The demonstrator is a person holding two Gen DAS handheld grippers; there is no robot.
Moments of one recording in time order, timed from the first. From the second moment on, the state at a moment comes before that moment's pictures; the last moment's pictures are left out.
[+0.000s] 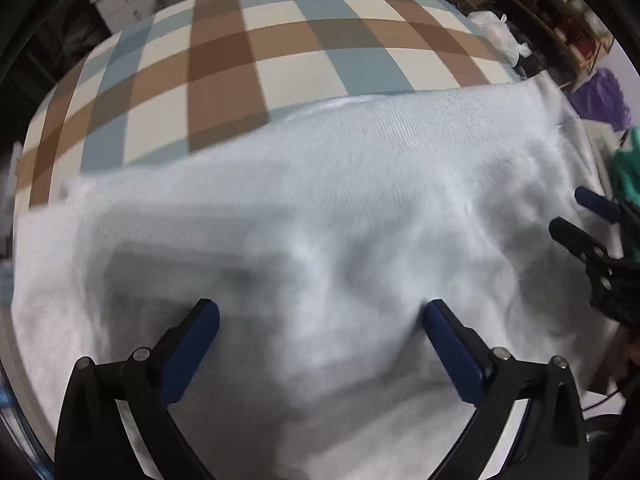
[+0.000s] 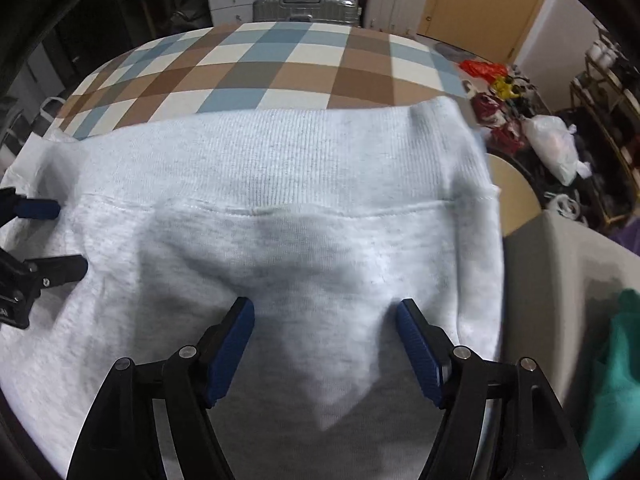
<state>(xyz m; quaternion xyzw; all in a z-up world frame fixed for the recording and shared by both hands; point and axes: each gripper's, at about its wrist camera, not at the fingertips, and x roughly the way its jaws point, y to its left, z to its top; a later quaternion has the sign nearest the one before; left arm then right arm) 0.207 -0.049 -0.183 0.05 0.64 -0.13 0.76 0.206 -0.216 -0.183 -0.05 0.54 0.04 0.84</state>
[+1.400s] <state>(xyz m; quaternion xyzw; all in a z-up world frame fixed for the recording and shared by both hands) 0.083 0.093 -0.160 -0.08 0.50 -0.24 0.83 0.071 -0.112 -0.177 0.06 0.41 0.11 0.90</state>
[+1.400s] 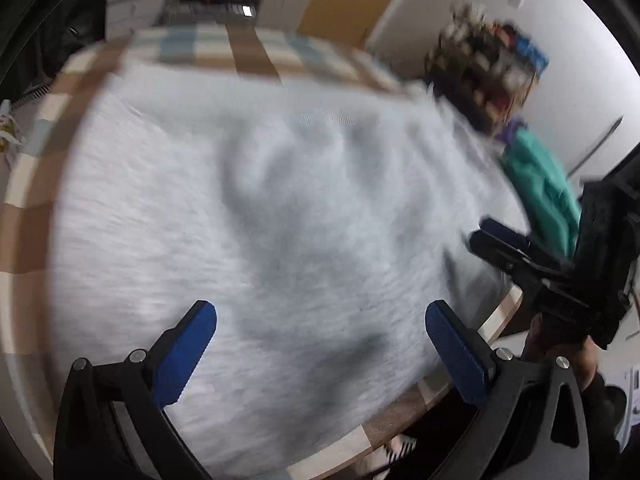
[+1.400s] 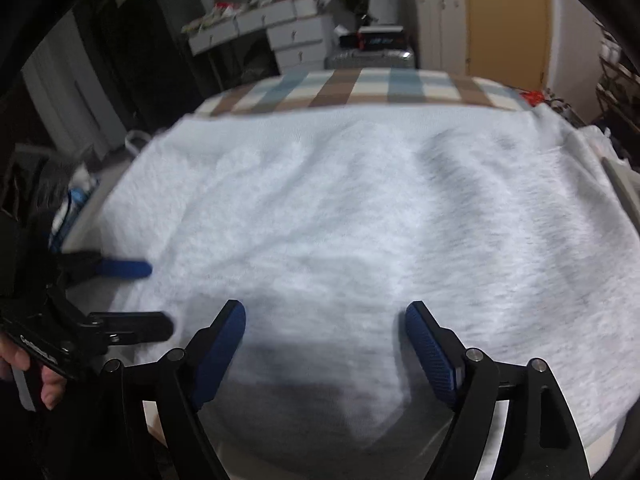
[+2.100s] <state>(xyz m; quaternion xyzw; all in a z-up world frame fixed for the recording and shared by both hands) 0.062 0.143 -0.124 -0.14 0.40 -0.18 0.89 0.081 -0.189 -0.157 0.13 0.49 0.04 0.86</state>
